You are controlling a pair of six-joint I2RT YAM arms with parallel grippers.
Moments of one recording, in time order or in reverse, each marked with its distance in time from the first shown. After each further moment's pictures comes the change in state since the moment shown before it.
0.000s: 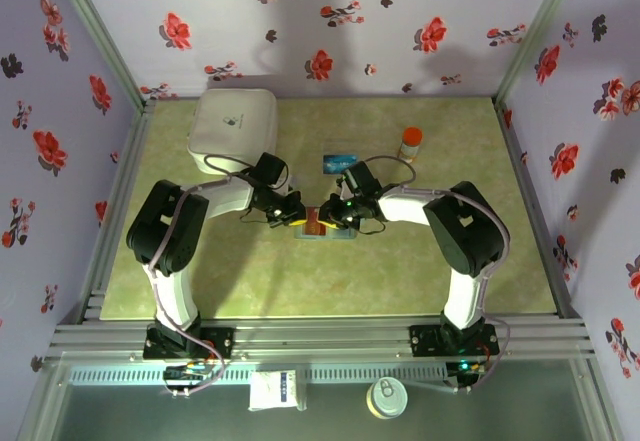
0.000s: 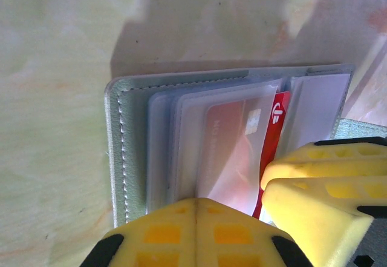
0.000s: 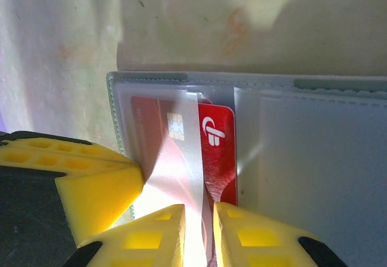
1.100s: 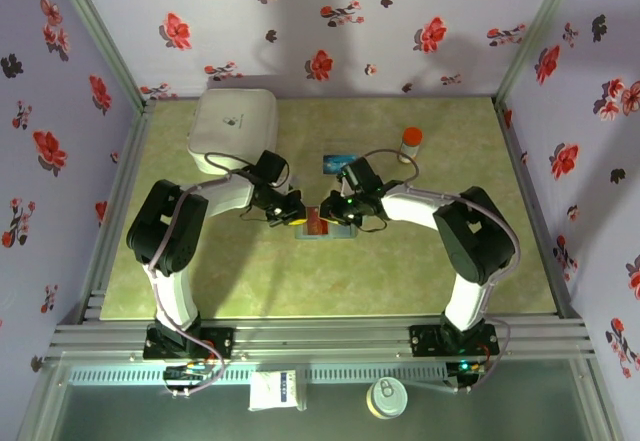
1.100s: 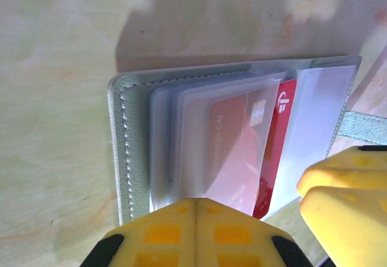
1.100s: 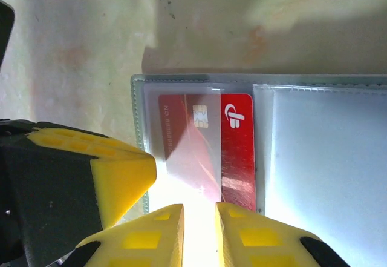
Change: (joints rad) left arm -0.005 0.000 0.036 -0.057 -0.005 0.003; right arm 0.004 -0.073 0.016 -0.080 0.066 -0.051
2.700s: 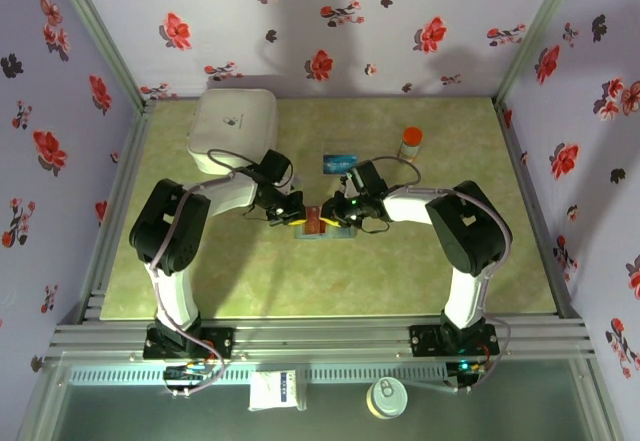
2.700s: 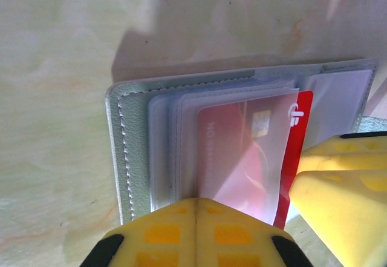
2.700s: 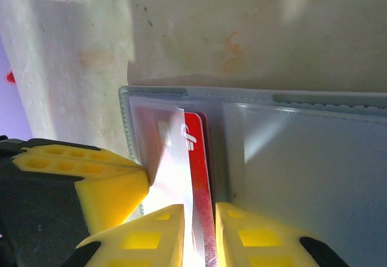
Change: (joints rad) left arm -0.017 0.015 0.030 -0.052 -0.071 0.023; right arm -0.047 0.068 -0.053 0.155 -0.127 0.071
